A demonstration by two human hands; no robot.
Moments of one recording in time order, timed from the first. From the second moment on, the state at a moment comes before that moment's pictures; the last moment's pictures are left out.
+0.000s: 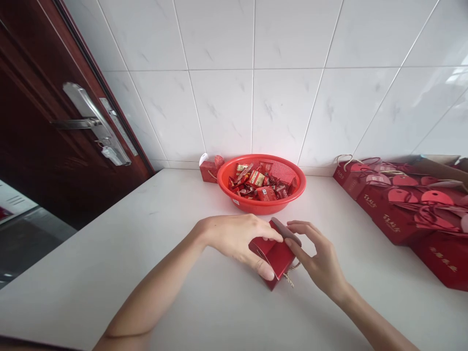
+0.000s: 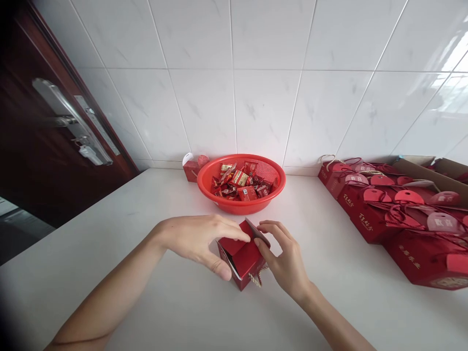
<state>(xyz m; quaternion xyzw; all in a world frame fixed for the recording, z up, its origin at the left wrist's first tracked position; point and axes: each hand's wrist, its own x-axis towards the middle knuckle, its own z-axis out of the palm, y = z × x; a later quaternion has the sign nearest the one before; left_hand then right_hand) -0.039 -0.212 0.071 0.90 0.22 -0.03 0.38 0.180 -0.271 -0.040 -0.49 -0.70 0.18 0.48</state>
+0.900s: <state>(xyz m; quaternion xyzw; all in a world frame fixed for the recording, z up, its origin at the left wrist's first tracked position) -0.019 -0.192 0.036 0.88 0.35 -0.01 0.32 0.212 -0.254 -0.027 -0.60 -0.64 0.31 0.37</state>
